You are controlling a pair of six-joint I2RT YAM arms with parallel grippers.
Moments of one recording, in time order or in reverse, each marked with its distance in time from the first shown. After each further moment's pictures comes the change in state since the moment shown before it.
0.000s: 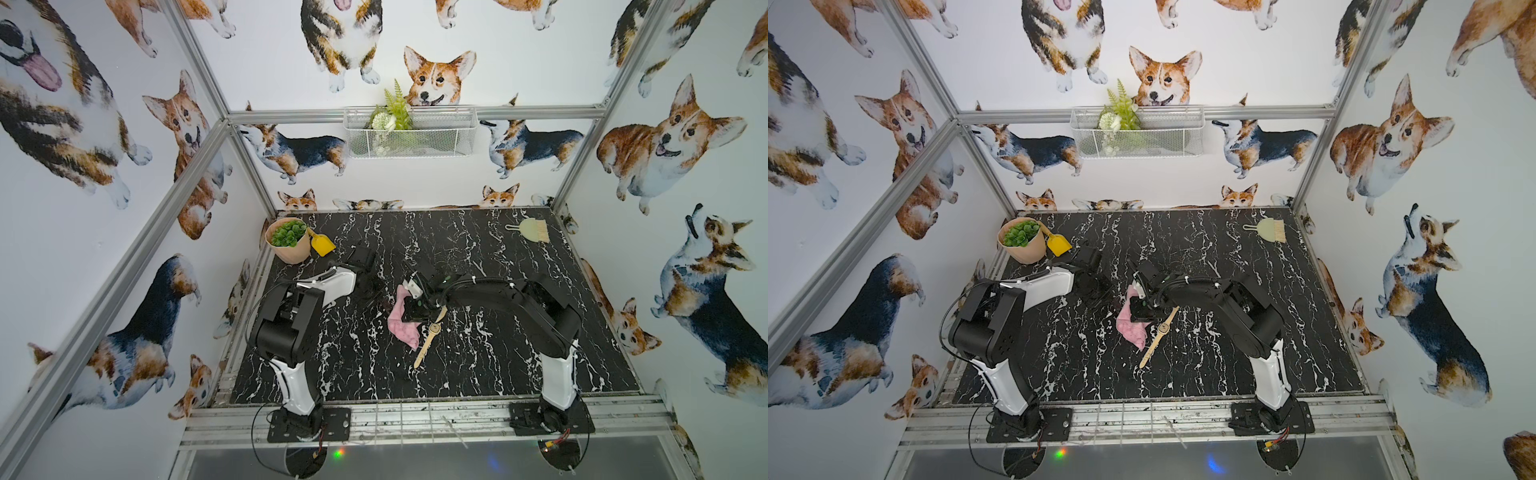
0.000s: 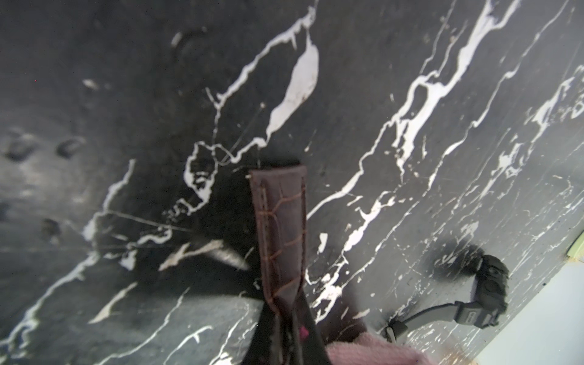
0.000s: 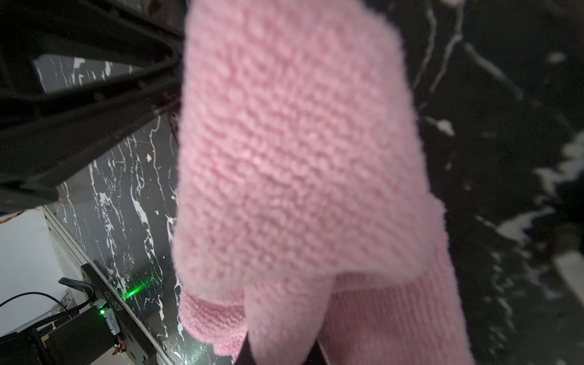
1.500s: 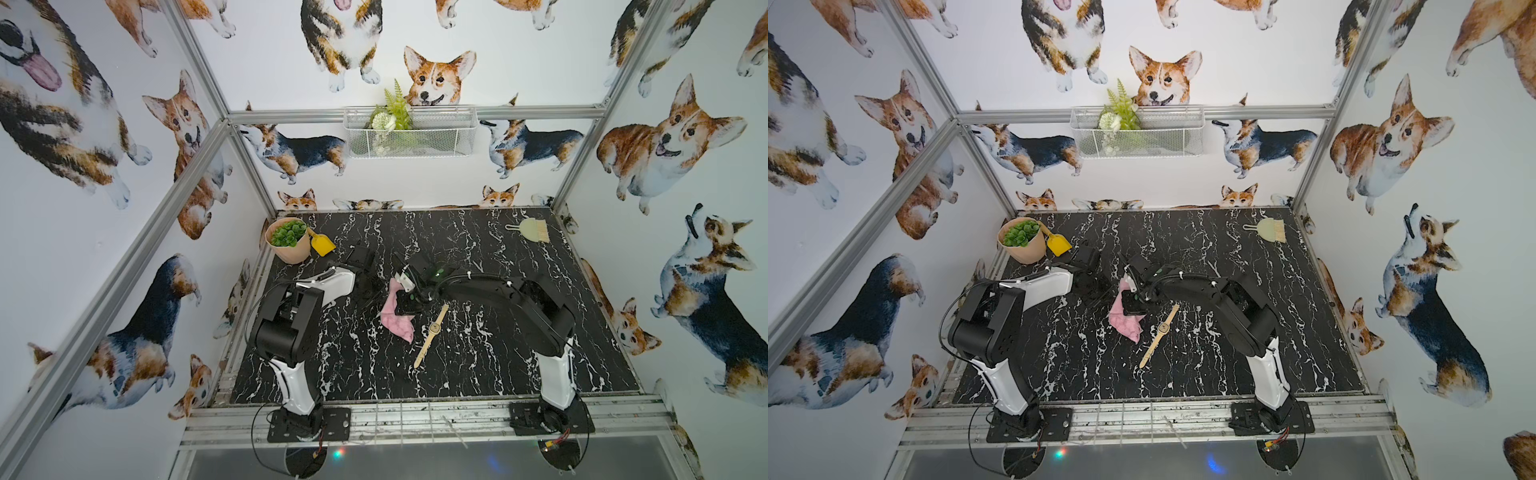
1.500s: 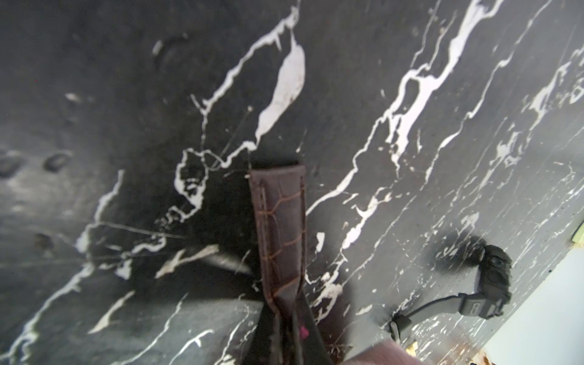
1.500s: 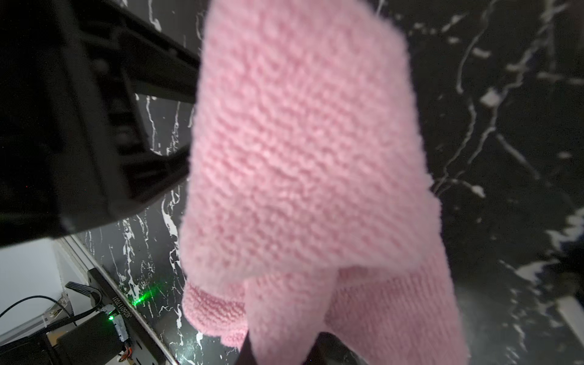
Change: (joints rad) left arm 0.008 0.004 -0.009 0.013 0.016 0.047; right arm 0.023 0.052 0.161 -0.090 0.027 -0.032
